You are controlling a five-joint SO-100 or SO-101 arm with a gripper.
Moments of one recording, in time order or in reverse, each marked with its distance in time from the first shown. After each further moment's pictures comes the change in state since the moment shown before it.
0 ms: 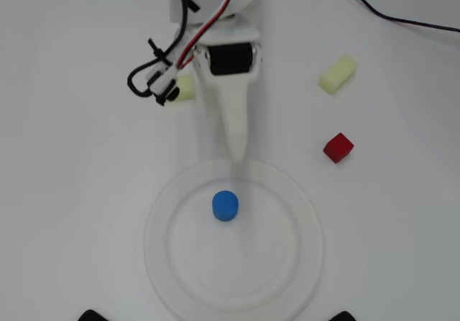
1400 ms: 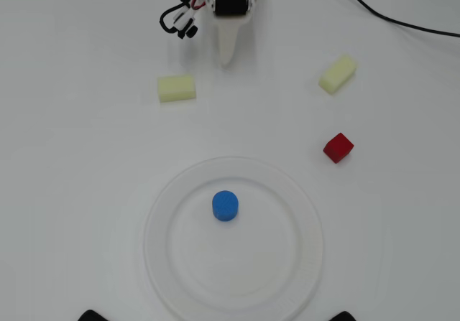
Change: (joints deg) arm -1.6 77.3 75.4 18.7 10.9
